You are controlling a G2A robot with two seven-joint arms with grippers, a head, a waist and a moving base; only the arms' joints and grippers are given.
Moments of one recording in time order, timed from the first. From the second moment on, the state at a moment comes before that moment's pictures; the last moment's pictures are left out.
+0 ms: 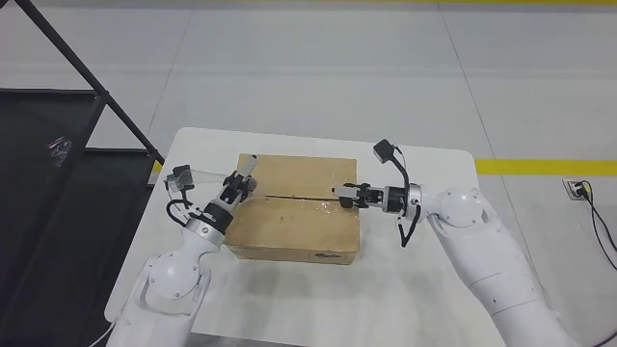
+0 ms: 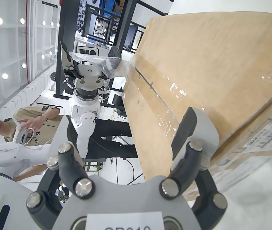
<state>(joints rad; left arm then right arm) 1.11 -1.25 -1.37 -1.63 0.02 -0.07 -0.23 -0.57 -1.28 1.09 -0.97 0.17 -0.46 1.08</state>
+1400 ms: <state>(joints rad) 1.09 -1.27 -1.32 -1.52 -0.06 -0.09 -0.31 -0.59 -1.26 1.08 -0.99 0.18 -0.46 1.07</state>
